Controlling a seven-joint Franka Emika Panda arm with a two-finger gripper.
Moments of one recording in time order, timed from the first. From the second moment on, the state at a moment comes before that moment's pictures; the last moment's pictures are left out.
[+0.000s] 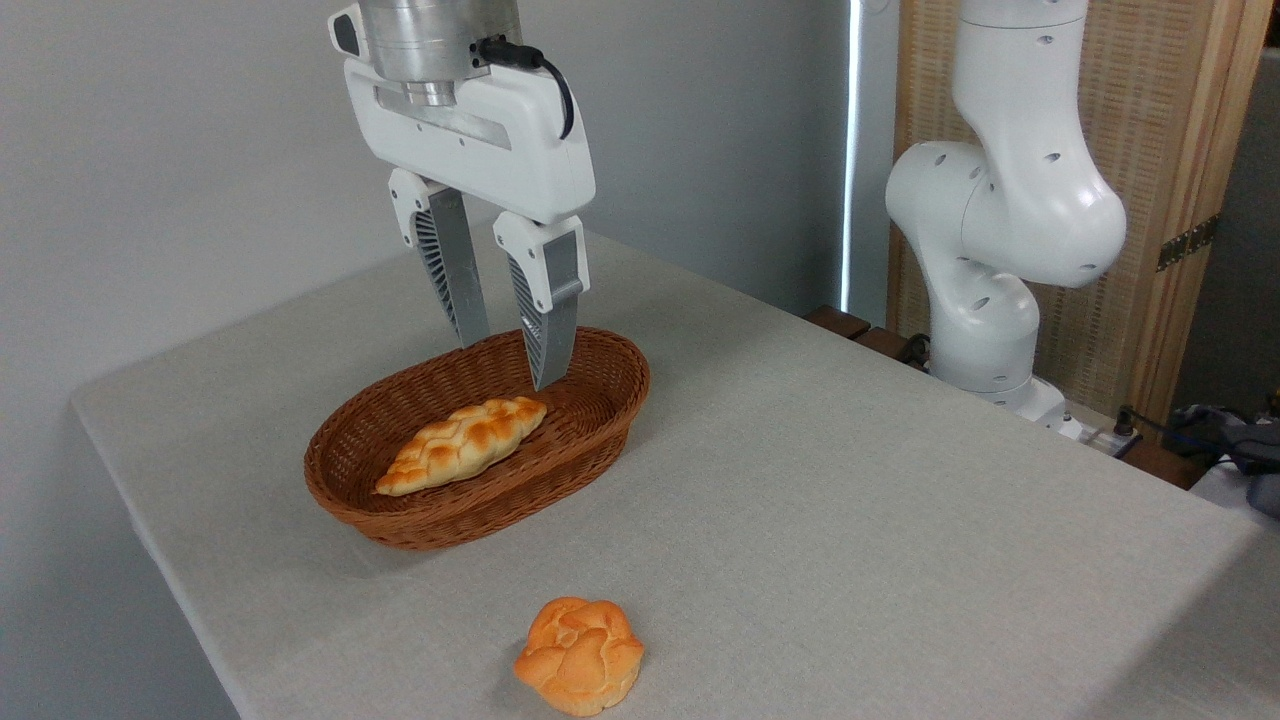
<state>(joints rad) -0.06 -0.01 0.02 -1.61 -0.03 1.63 0.65</state>
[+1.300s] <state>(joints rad) -0.05 -0.03 0.08 -1.89 0.07 1.97 0.65</state>
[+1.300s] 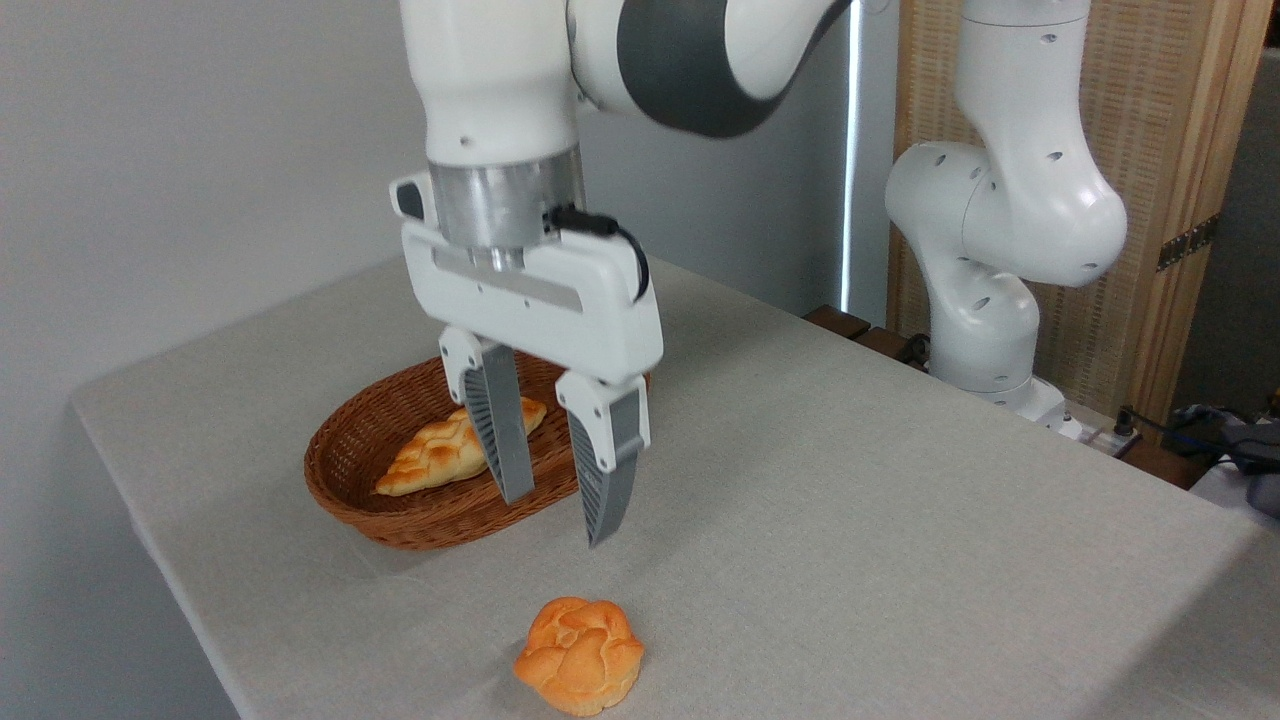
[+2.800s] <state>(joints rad) -0.03 0.12 0.09 -2.04 0.13 2.23 0.65</state>
